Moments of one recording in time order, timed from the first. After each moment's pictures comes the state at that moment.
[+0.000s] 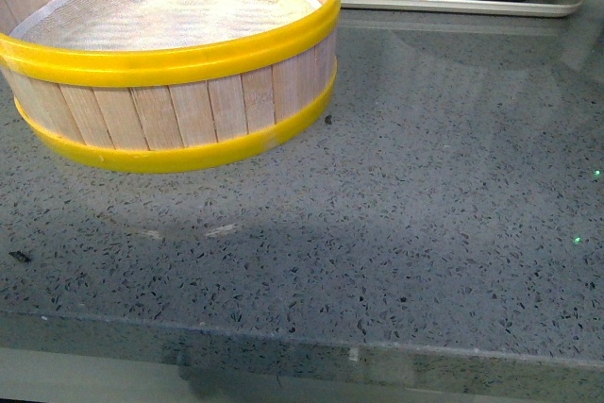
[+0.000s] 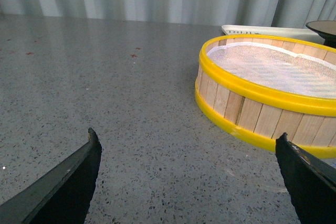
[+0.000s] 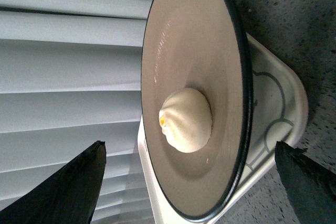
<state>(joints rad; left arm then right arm) 0.00 0.00 0.03 0.00 0.00 0.00 -0.10 1.91 1.28 0.34 -0.29 1.33</state>
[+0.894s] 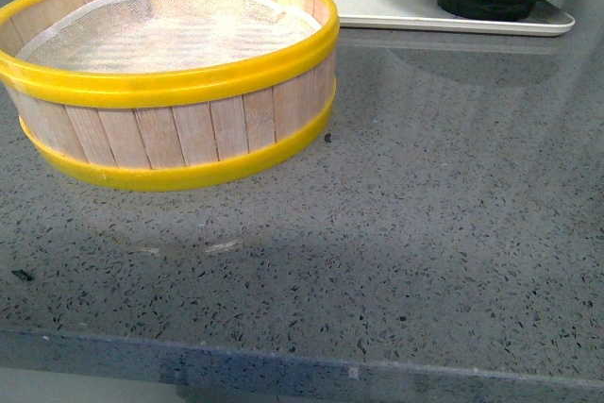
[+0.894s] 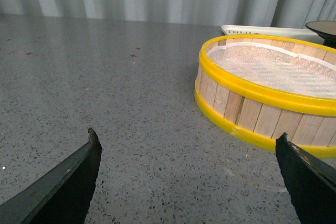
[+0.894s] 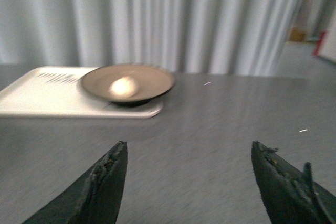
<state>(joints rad) 0.00 0.00 0.03 0.00 0.00 0.00 -0.06 0.42 0.34 0.13 0.01 -0.05</state>
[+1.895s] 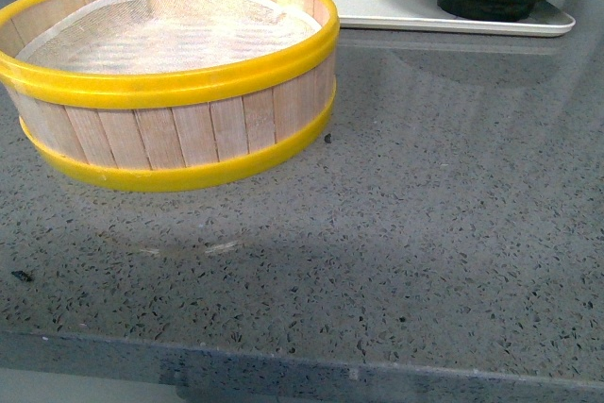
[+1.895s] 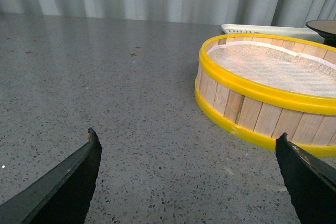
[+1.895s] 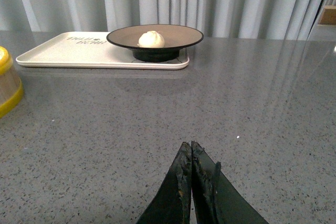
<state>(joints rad) 0.00 0.00 0.03 0.00 0.00 0.00 0.00 0.05 0.06 -0.01 0.00 -0.01</state>
